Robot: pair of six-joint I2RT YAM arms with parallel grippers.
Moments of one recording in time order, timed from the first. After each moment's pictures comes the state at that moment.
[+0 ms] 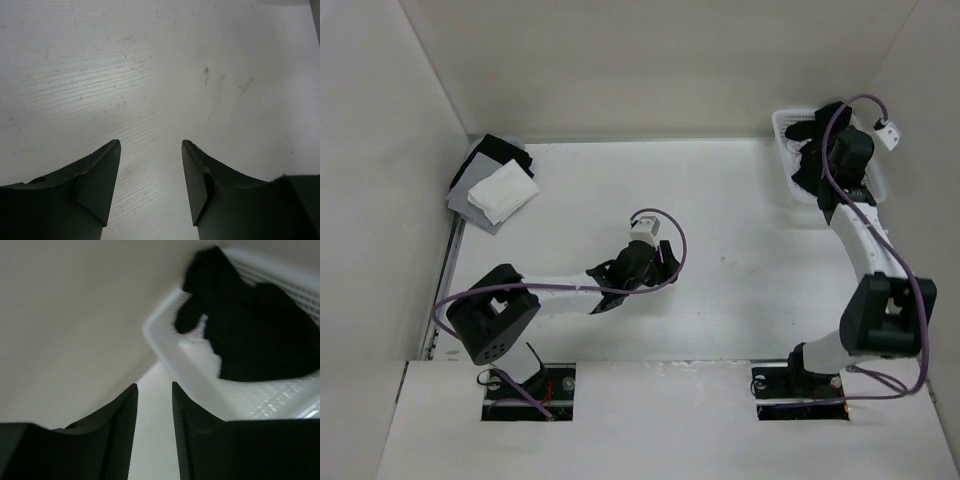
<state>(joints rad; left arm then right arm) -0.91 1.55 0.67 0.39 -0.21 -0.72 -0.08 1.41 1.18 0.12 0.32 0.66</state>
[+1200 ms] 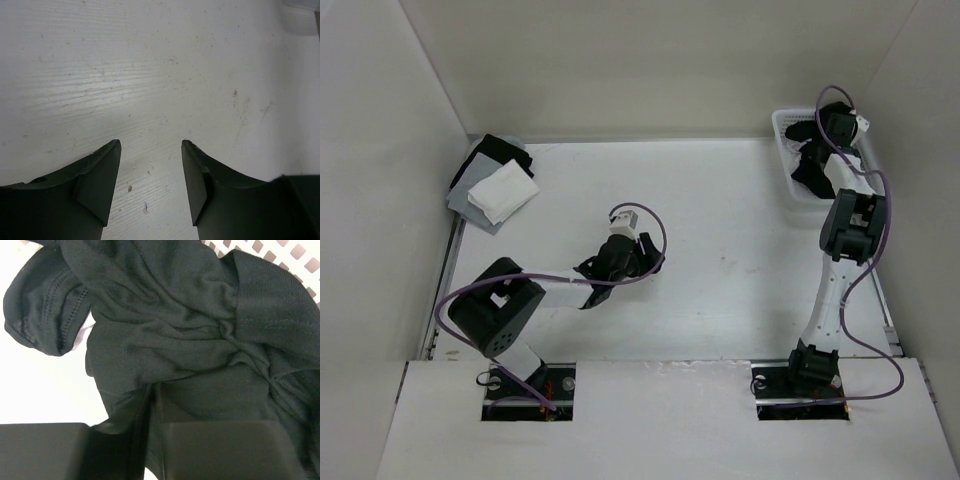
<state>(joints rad) -0.76 1.59 0.59 0.54 -0.12 -0.72 -0.25 2.44 2.10 -0.26 0.23 0.42</state>
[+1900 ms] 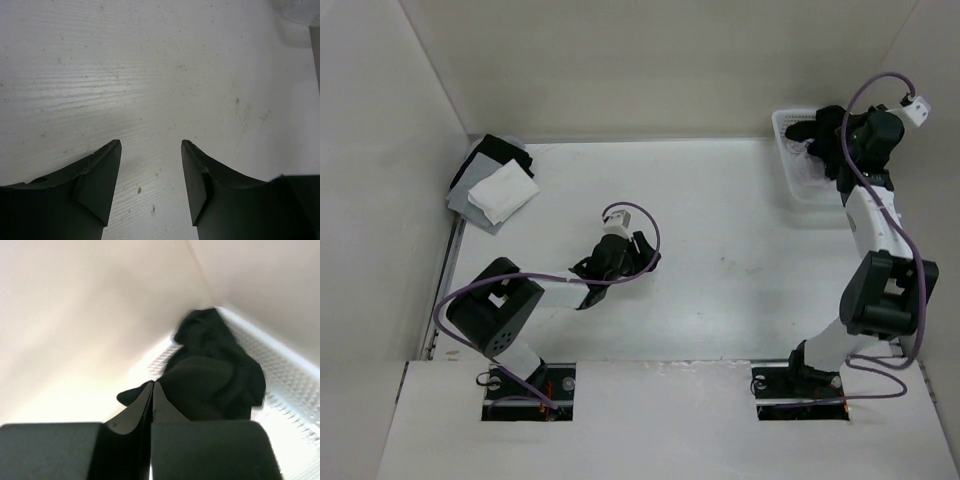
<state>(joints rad) -0.72 1.58 0.55 0.59 -0.09 -0.75 -0.24 1.66 1.40 0.22 0.18 0.54</state>
